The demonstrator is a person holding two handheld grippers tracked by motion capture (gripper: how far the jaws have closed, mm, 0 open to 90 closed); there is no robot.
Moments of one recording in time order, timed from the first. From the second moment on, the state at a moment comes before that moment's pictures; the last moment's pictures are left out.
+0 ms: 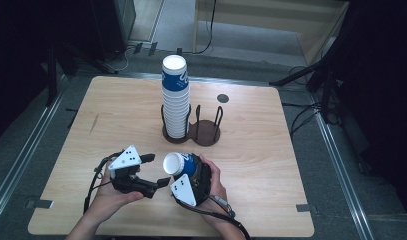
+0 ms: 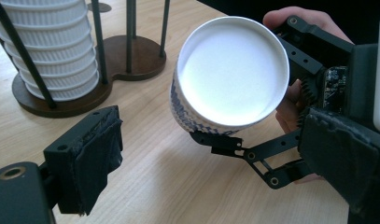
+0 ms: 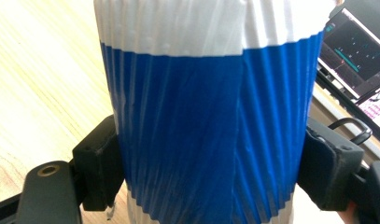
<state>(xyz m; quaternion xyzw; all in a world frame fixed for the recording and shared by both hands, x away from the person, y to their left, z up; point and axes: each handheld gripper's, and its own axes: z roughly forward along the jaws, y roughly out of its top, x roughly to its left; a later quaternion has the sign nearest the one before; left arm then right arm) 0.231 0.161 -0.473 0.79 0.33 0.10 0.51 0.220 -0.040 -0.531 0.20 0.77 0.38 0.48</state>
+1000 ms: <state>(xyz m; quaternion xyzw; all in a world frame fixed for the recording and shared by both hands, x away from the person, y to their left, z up) 0.227 0.149 -0.475 0.80 0.32 0.10 0.50 0.203 -0.025 -0.534 0.13 0.77 0.38 0.50</state>
